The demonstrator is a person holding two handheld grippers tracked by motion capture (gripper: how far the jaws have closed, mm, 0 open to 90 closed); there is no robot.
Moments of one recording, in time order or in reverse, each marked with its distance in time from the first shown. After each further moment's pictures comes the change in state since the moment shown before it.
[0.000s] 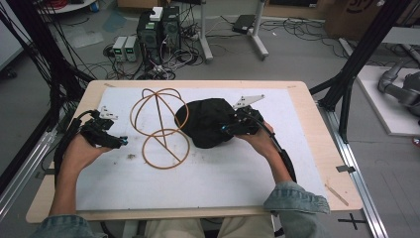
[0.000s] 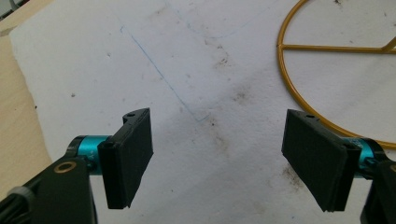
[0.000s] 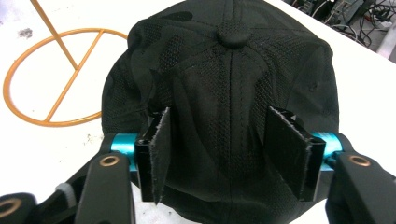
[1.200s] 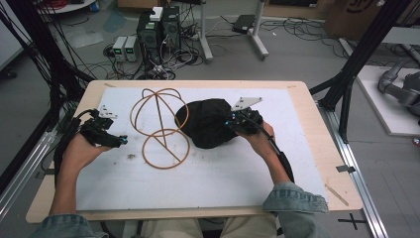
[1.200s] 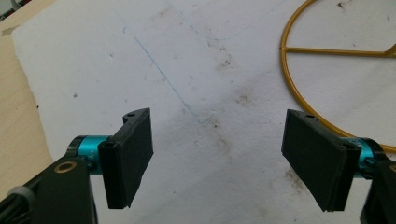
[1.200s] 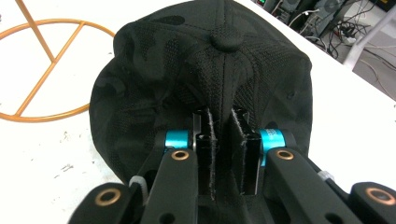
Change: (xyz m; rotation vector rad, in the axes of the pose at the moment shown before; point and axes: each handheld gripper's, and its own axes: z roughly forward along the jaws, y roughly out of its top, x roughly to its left) left arm 0.002 0.001 0.000 -0.001 0.004 -0.010; right arm 0.008 0.001 -0.003 -0.004 -0.093 -0.072
